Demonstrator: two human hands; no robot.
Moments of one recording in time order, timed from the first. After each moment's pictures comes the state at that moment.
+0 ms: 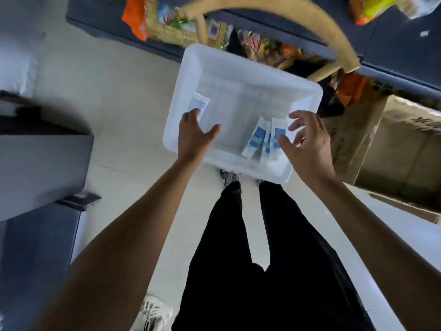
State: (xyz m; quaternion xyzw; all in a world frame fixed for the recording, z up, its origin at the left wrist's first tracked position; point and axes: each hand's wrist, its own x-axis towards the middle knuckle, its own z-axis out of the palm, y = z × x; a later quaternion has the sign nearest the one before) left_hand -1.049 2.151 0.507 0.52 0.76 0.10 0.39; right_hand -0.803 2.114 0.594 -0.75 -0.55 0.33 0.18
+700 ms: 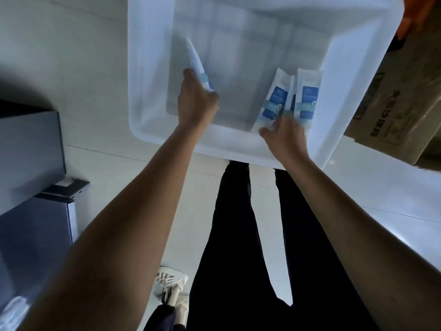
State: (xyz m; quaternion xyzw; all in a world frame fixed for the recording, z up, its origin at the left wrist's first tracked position) left_hand -1.023 2.186 0.360 0.46 0.79 -0.03 0.39; right_hand -0.851 2.093 0.385 -0.83 -0.34 0.44 -0.03
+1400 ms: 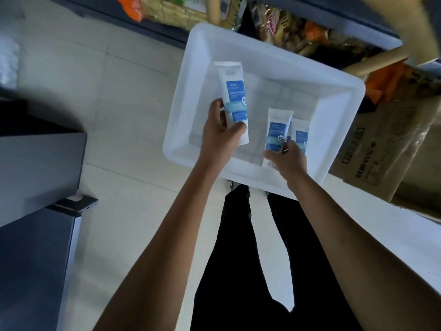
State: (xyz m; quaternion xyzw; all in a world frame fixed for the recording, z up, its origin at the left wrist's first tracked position) left_hand -1.023 2.180 0.492 0.33 0.70 0.24 0.59; right_hand -0.851 2.120 0.423 -0.84 -0.25 0.48 0.05
